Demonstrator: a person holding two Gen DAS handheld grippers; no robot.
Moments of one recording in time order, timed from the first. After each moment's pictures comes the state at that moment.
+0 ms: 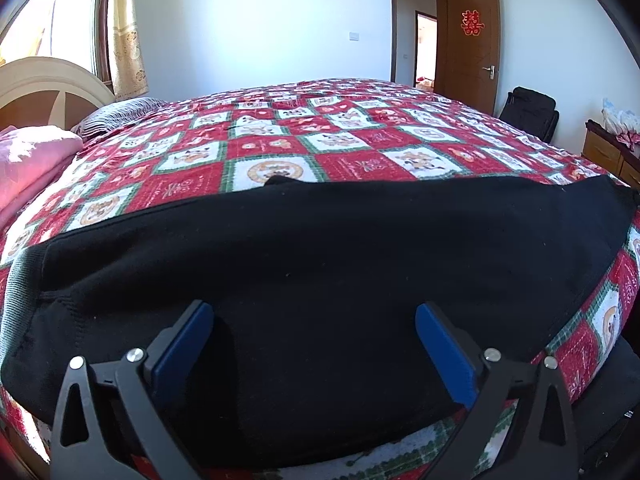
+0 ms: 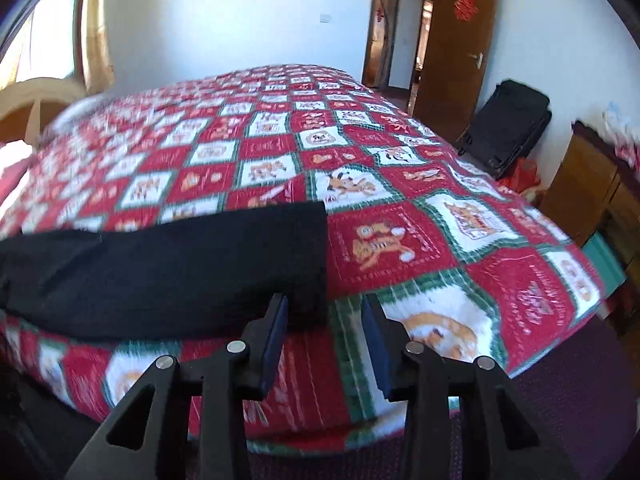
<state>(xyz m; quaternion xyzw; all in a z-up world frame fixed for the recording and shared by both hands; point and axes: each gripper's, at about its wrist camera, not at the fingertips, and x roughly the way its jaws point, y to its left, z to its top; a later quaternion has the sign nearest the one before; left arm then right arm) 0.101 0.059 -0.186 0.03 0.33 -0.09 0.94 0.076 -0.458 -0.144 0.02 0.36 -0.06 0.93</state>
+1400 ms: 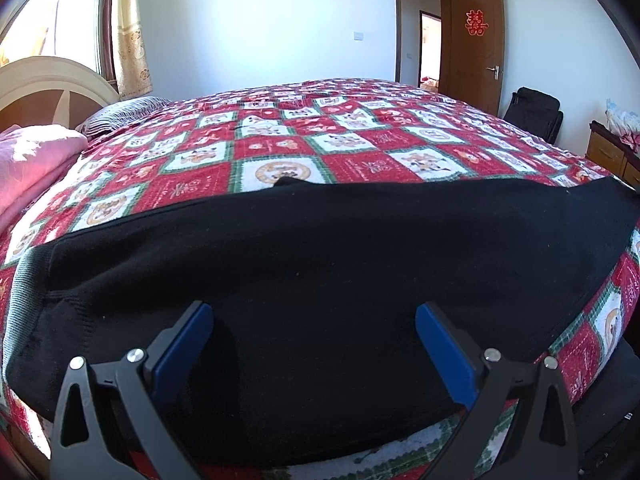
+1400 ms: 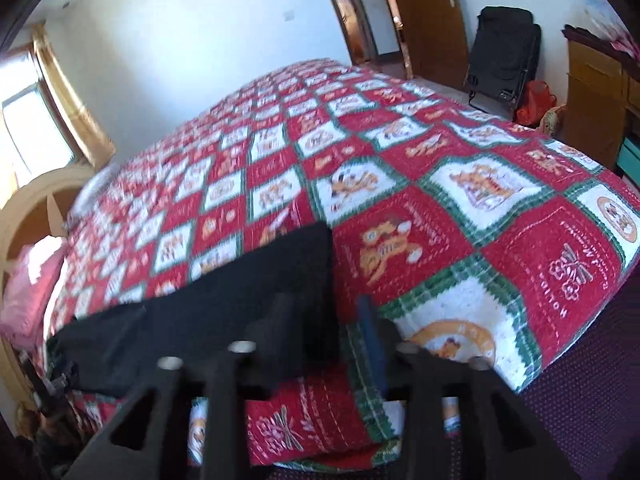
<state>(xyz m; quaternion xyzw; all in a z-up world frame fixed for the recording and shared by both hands) 0.101 0.061 -0.184 0.03 0.33 -0.08 0.94 0.084 -0.496 -0.133 0.19 0.36 -0.01 0.91</state>
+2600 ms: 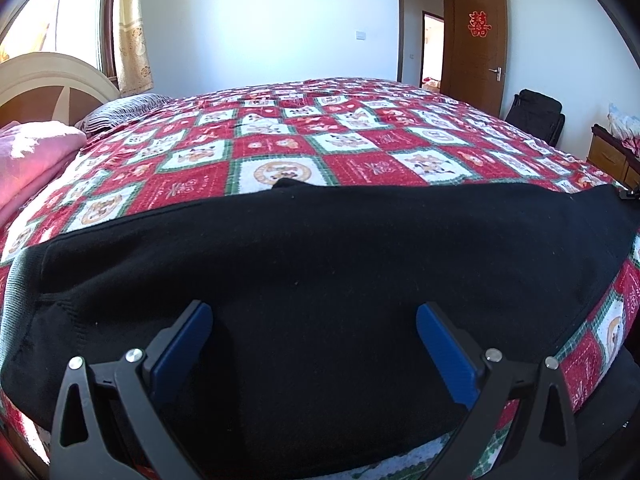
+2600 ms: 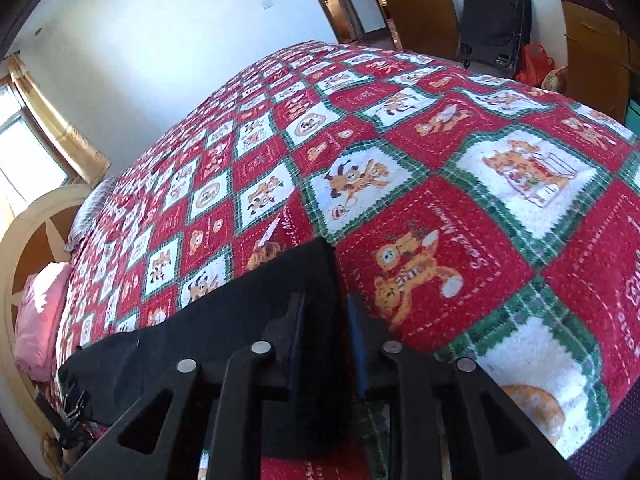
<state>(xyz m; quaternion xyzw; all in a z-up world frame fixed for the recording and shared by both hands) 0.109 0.060 -0.186 0.02 0.33 -0.08 0.94 0.141 -0.497 -0.164 0.23 0.39 -0.01 0.89</state>
